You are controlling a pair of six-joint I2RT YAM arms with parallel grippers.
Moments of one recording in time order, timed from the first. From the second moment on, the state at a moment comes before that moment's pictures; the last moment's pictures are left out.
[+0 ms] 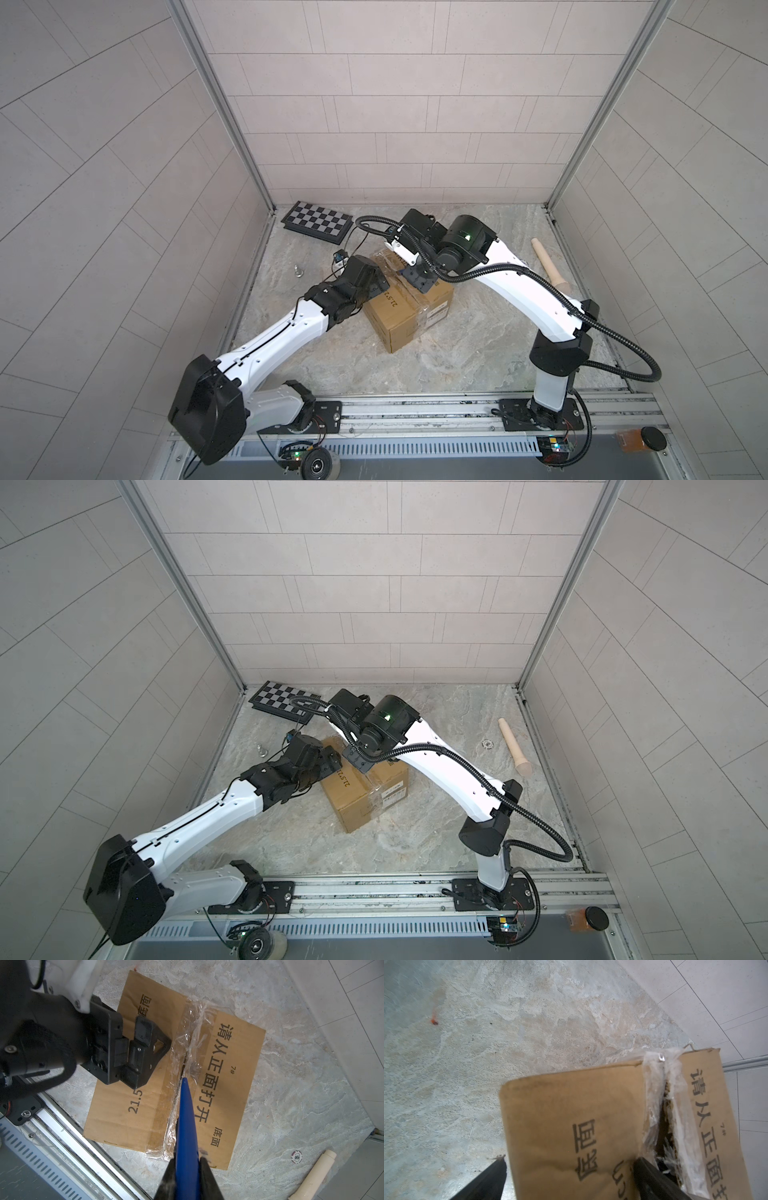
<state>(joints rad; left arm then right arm) -0.60 1.24 0.87 -0.52 -0.23 -1.00 0.94 1.87 2.29 -1.55 0.21 0.05</state>
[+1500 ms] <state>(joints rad) -0.60 1.23 0.86 -0.51 -0.22 -1.00 0.94 1.90 2.25 -1.56 0.22 0.06</state>
